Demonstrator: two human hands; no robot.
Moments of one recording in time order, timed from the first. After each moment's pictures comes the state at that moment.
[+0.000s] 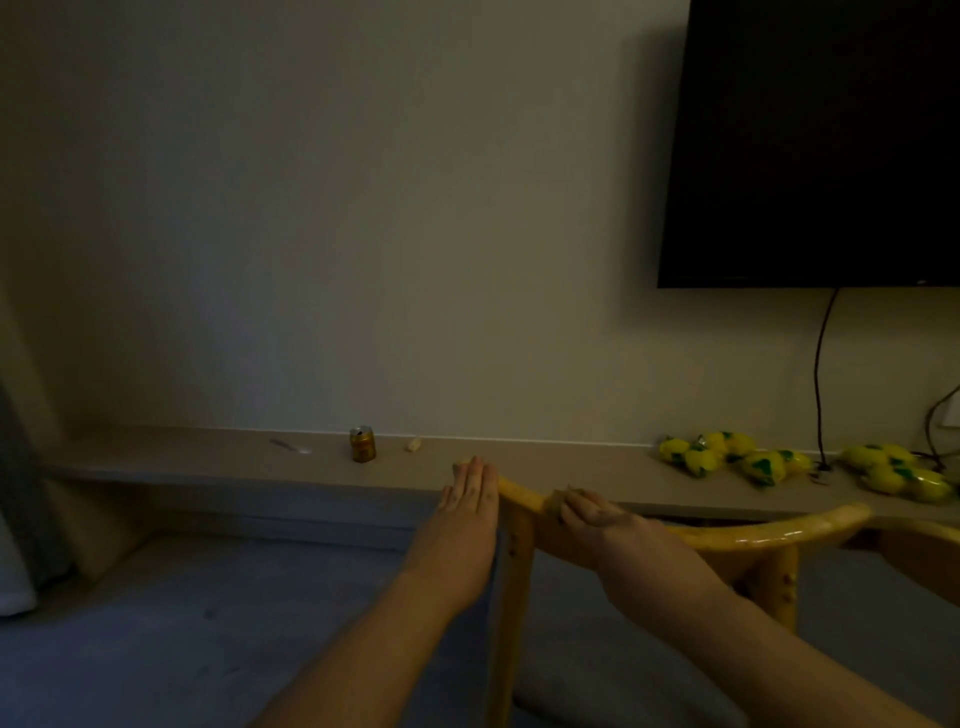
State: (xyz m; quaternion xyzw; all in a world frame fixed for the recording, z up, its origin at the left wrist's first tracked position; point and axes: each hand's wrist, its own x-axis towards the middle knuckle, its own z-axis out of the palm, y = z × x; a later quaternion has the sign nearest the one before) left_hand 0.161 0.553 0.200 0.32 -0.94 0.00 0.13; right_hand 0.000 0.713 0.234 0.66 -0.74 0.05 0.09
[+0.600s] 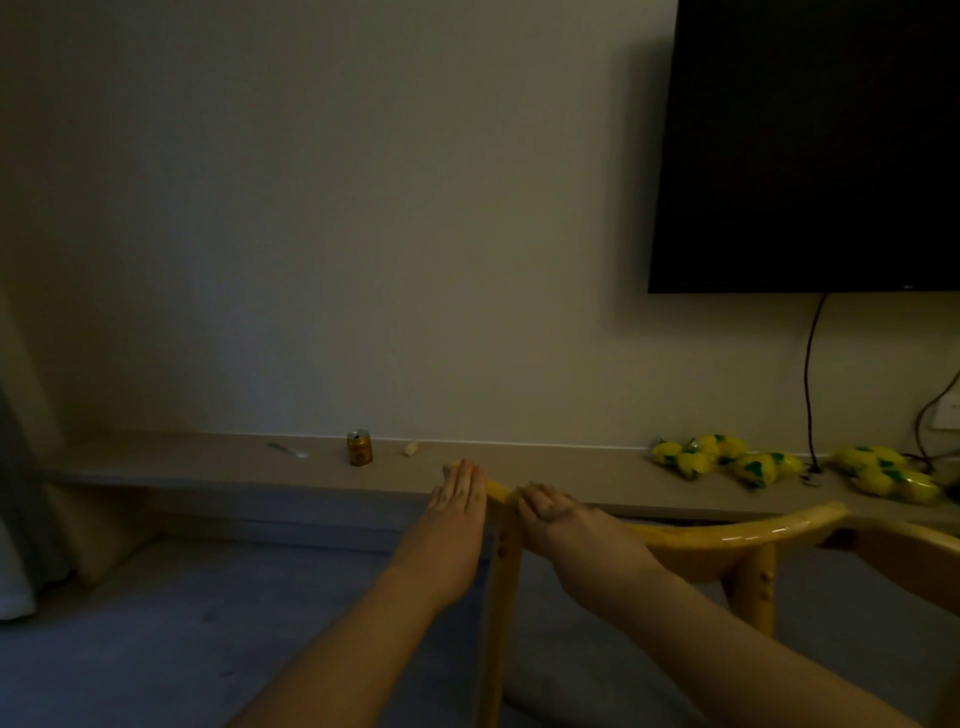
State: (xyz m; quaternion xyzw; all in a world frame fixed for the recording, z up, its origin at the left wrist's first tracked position) left_hand 0.161 0.556 0.207 0.33 -0.94 0.00 0.10; right_hand 0.018 0.691 0.240 0.70 -0.71 0.03 0.11
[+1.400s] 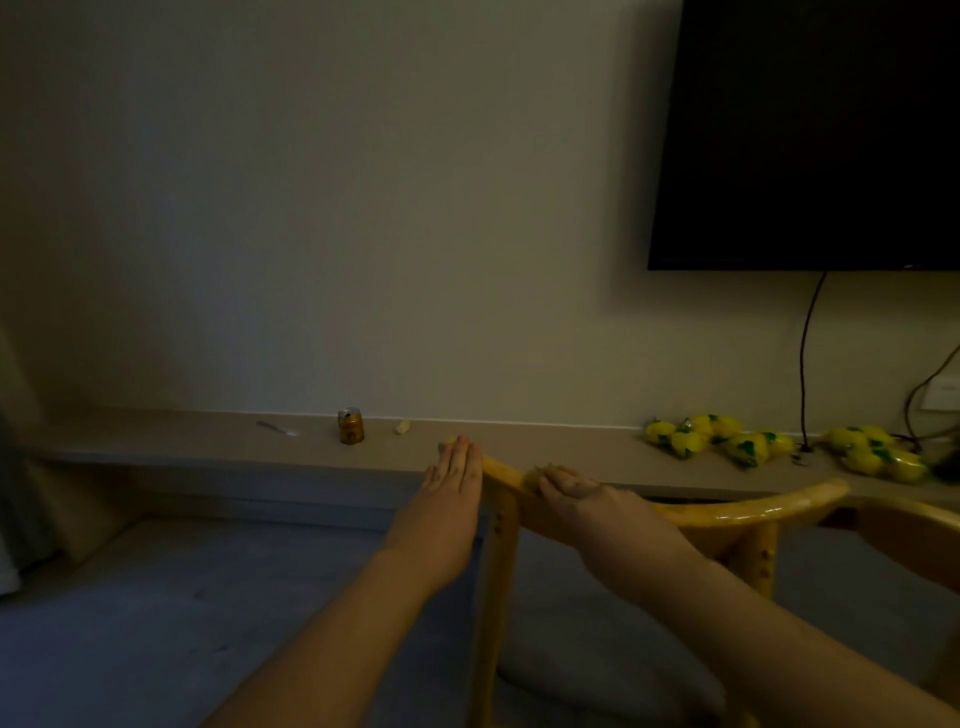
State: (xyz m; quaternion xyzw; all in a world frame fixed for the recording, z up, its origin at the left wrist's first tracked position) left_hand 0.162 0.549 0.196 0.32 -0.94 -0.02 0.14; right_hand 0.005 0.712 0.244 0.67 -0.73 0.04 0.08
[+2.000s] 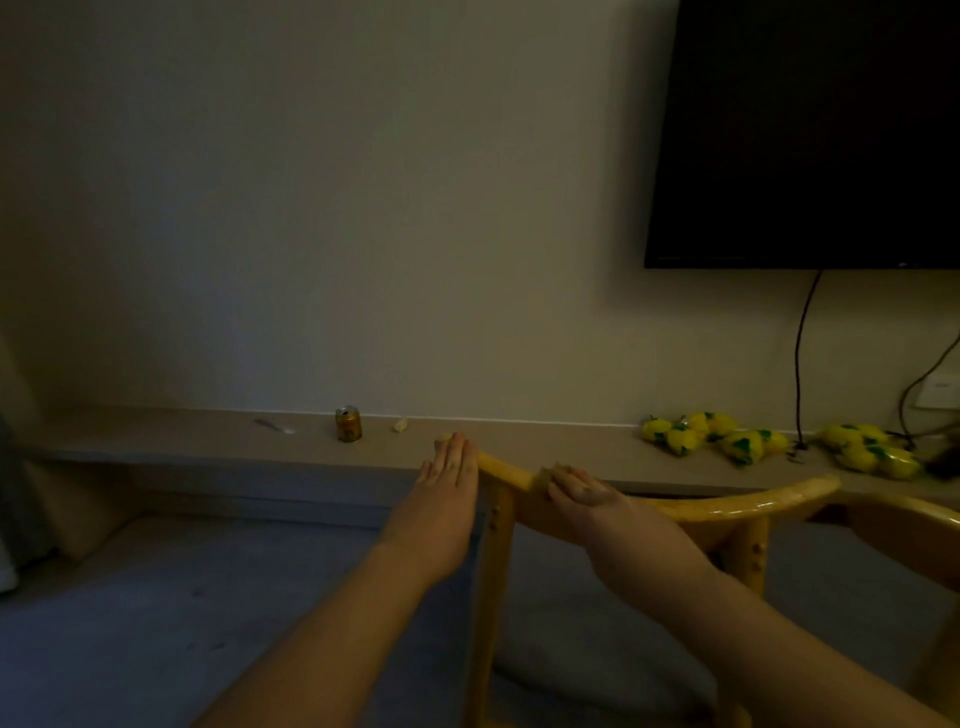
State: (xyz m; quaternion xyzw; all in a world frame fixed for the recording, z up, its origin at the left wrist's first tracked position) left_hand 0.160 0.553 0.200 0.33 -0.94 0.00 0.12; right_hand -0.003 0.727 0.232 0.66 -0.74 0.04 0.09
